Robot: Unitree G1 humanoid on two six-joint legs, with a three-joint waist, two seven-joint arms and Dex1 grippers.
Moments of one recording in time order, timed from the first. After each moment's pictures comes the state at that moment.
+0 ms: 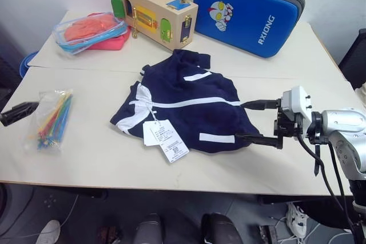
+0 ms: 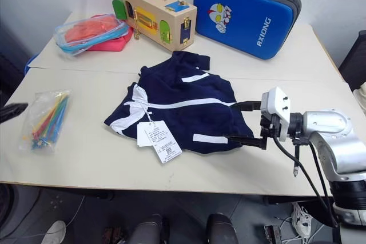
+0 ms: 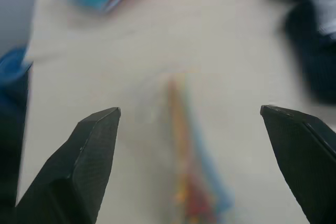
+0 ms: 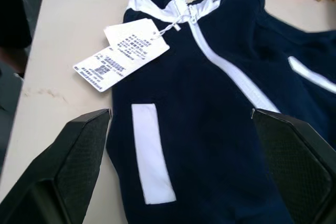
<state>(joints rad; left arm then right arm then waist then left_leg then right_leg) -0.16 1.15 0.76 -0.15 -0.52 0.80 -1.05 -0.35 -0.87 -0.10 -0.16 0.46 0.24 1.22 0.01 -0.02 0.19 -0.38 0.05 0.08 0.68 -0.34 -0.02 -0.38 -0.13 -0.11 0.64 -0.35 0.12</state>
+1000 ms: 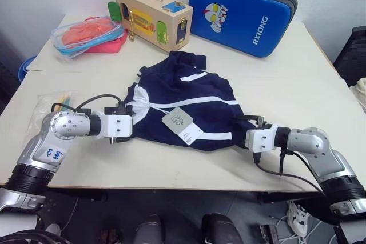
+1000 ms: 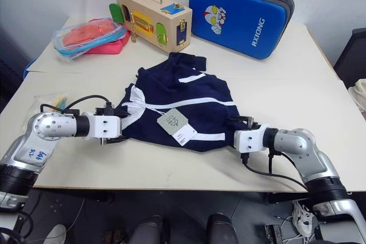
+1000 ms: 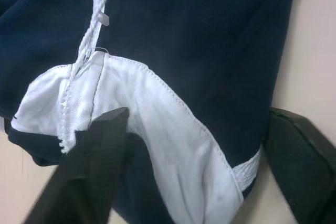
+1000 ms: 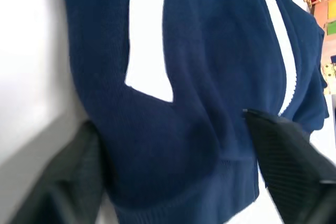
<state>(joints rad) -0.48 0.90 -0.15 0.12 0.17 -0.16 -0.92 -0.43 -0.74 0.14 0.31 -0.19 -0.59 0.88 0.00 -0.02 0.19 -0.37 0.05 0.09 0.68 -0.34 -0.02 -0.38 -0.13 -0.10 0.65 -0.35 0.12</state>
